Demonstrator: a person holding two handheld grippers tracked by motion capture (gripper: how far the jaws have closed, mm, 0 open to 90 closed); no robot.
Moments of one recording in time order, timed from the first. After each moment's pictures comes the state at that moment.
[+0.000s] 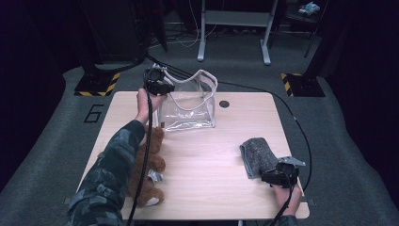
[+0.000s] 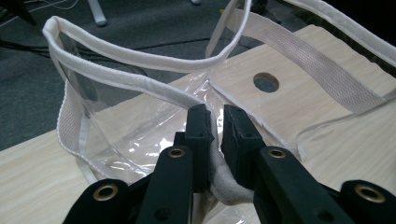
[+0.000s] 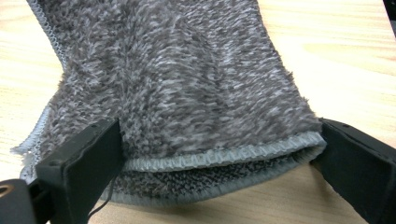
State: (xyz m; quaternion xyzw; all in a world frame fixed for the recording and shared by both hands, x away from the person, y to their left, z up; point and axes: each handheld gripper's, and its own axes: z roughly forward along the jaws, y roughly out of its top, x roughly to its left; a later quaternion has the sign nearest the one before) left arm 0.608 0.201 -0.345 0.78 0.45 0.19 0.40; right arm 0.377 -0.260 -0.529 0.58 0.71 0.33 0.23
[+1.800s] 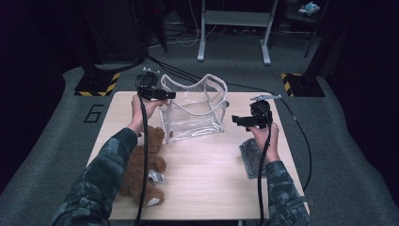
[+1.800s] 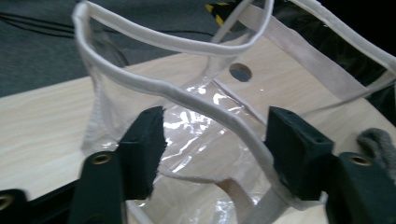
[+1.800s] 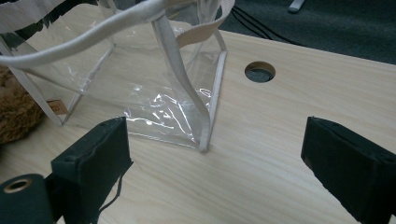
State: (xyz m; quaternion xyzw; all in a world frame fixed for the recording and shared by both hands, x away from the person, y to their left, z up) left arm 0.578 0.218 -0.342 0.76 0.48 0.11 0.42; right arm 0.511 -0.170 -0.379 0.48 0.76 0.41 0.18
